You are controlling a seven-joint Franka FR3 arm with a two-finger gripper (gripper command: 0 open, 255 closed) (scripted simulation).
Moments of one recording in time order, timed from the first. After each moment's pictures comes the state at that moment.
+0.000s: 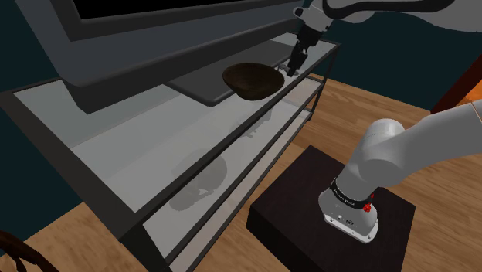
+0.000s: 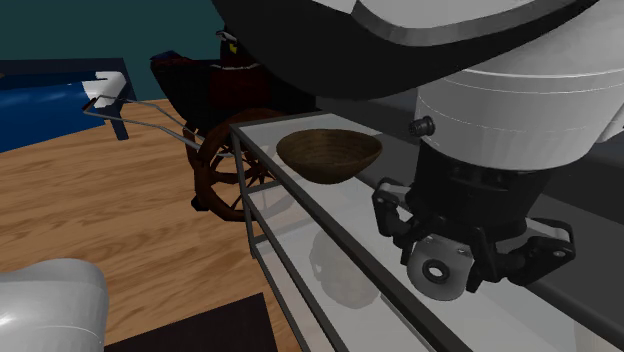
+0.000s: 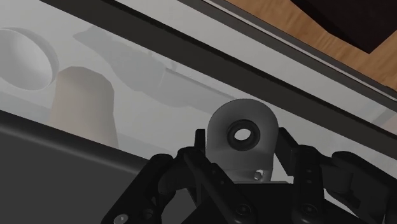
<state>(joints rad) 0.16 -0.66 -0.39 -2.36 -0.06 1.93 -0.78</state>
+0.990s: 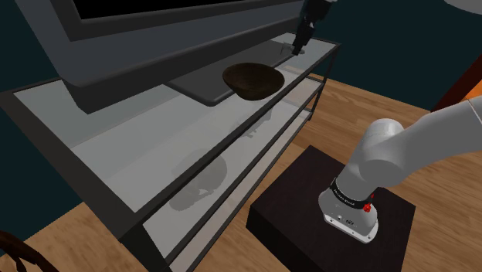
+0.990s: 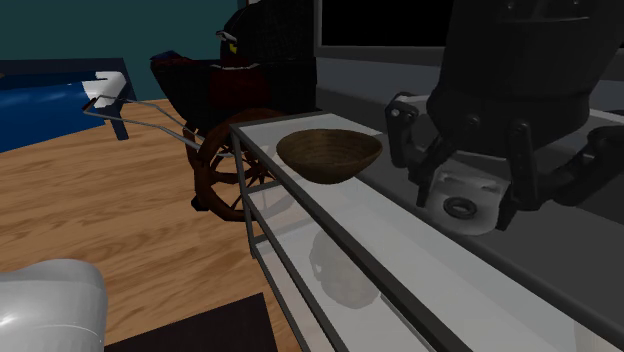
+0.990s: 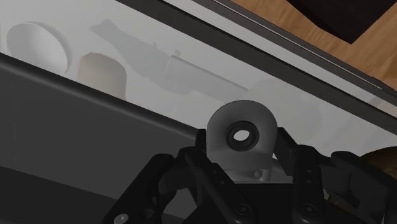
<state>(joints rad) 0.18 -0.62 -0.37 -2.13 -0.04 1.74 -0.76</state>
